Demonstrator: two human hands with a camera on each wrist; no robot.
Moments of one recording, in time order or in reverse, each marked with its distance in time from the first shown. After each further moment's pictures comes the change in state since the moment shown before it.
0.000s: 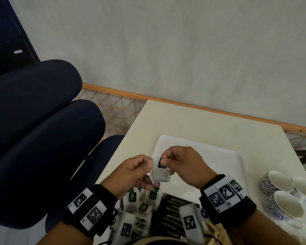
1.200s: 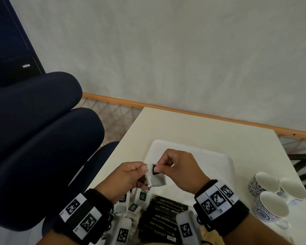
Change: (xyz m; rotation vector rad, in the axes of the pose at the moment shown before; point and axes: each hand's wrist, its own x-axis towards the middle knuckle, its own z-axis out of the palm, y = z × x) left_hand -0.008 0.004 0.042 0.101 0.071 0.078; right_hand -0.030 0.012 -0.021 -0.123 0.092 -0.153
